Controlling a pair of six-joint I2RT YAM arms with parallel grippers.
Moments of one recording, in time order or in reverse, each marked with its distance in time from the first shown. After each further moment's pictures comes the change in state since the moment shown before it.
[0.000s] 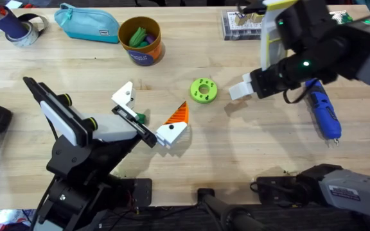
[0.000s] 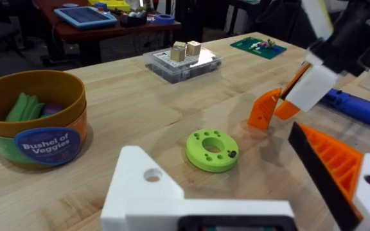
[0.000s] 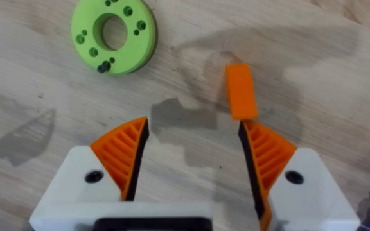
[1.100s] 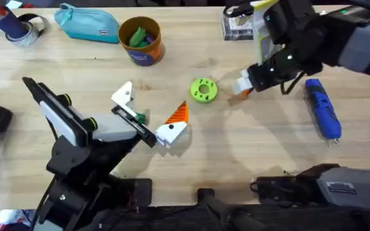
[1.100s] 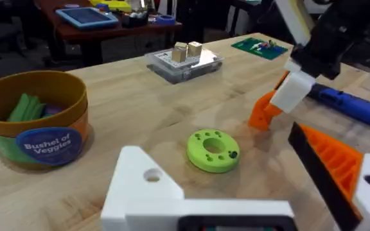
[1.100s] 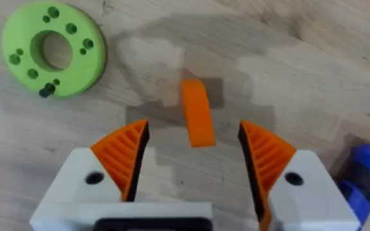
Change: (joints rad) left arm 0.000 0.006 0.002 0.006 -0.005 0.000; right arm 0.010 0.118 0.067 0.013 0.185 -0.034
